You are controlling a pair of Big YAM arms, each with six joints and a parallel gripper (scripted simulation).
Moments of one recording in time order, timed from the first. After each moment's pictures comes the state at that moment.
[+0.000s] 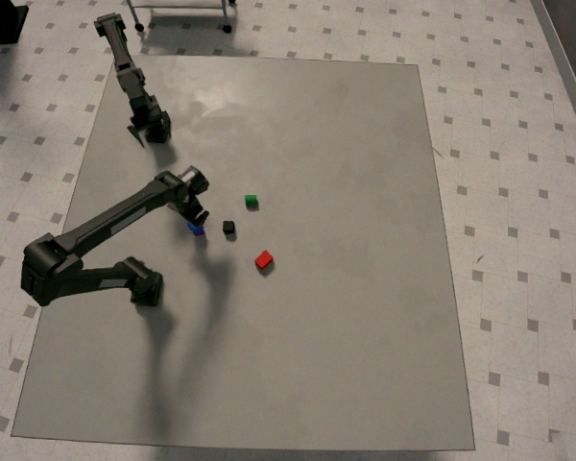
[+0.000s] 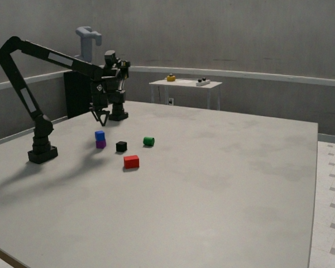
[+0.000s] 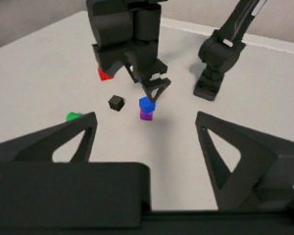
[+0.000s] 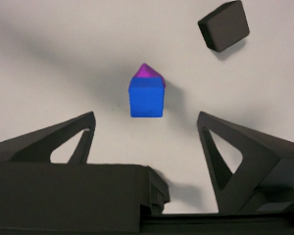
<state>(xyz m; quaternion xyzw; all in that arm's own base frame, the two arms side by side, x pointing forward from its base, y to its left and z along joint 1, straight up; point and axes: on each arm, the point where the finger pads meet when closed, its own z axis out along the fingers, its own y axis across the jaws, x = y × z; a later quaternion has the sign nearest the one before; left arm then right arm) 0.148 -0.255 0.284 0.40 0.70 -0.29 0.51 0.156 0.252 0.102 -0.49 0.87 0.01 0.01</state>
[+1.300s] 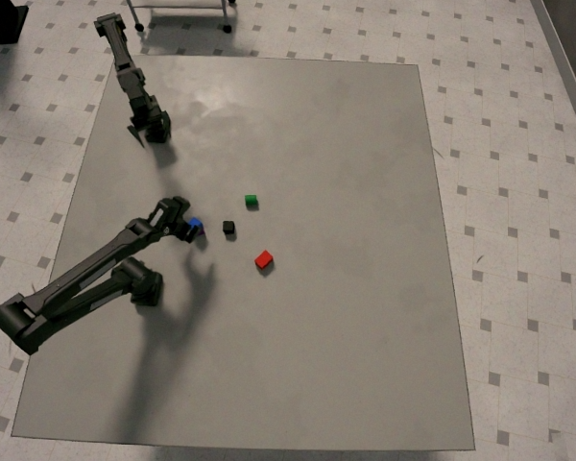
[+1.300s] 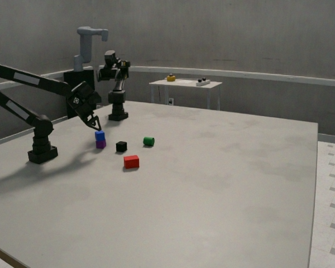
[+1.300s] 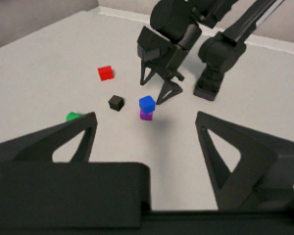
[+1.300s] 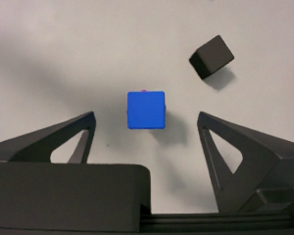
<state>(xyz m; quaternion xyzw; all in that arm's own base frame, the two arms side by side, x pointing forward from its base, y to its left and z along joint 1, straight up) 0.148 -0.255 0.284 0.40 0.70 -0.29 0.51 0.145 0.234 0.082 -0.47 0.83 0.14 0.26</state>
